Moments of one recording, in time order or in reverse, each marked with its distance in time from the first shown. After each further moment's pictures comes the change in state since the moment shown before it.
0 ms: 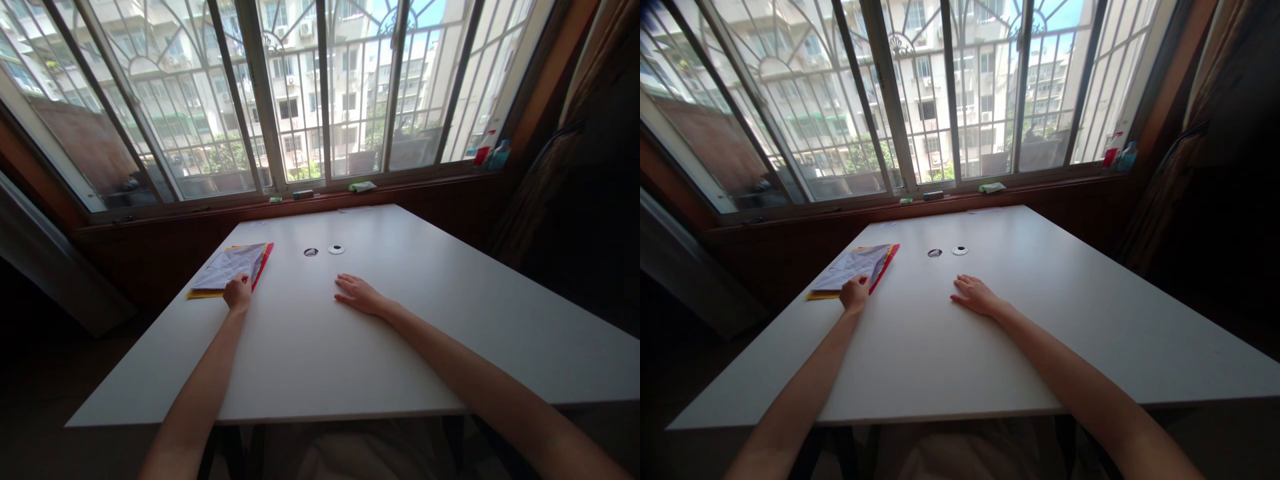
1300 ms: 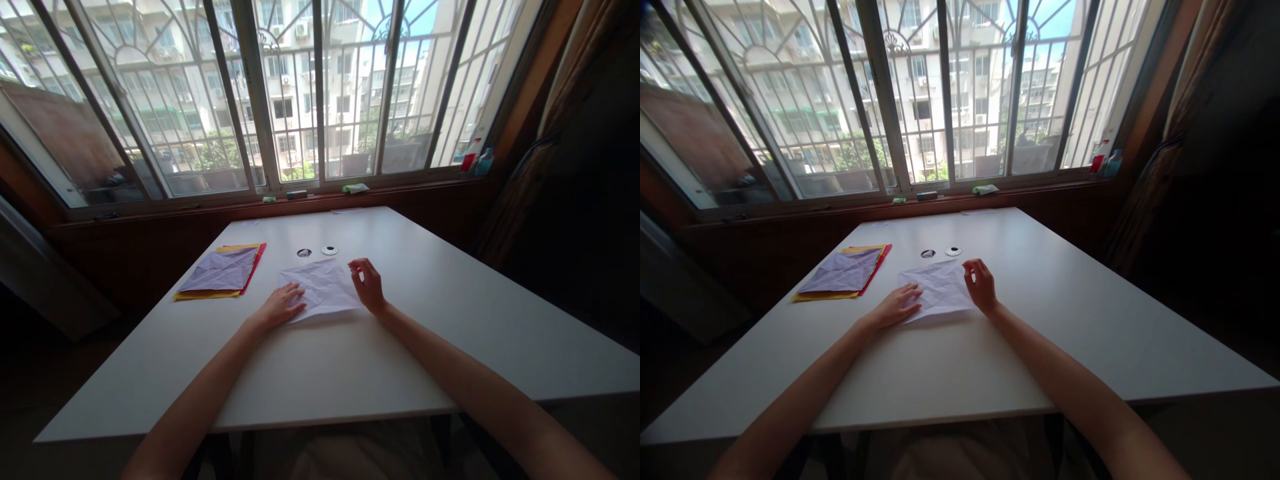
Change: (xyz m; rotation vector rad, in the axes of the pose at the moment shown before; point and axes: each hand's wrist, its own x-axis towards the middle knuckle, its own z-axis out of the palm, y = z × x) left_hand -0.059 0.054 0.021 -0.189 -0.590 0.908; right_hand -0.001 -0.012 -0.019 0.293 0.771 0.192
